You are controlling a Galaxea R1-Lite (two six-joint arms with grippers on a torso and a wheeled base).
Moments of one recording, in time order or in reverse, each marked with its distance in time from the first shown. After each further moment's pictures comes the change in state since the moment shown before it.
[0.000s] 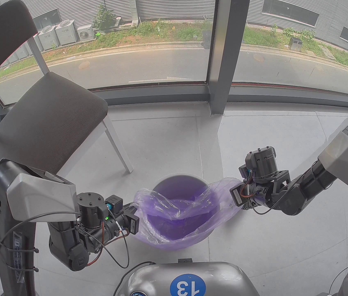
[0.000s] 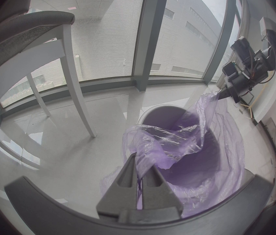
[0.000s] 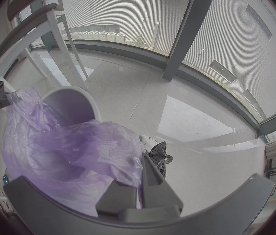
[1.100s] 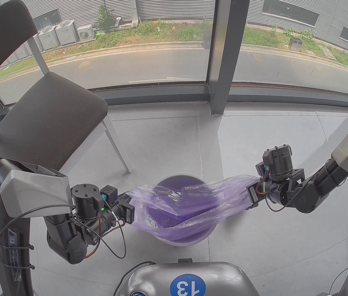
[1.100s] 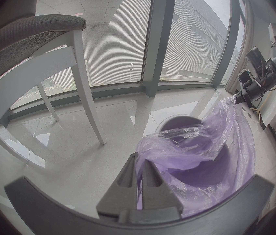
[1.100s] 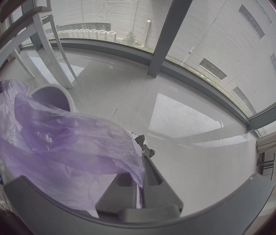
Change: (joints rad) left arm 0.049 -0.039 -0.018 0.035 0.000 0.009; right arm -0.064 -0.083 0.133 -0.020 -0.020 -0.030
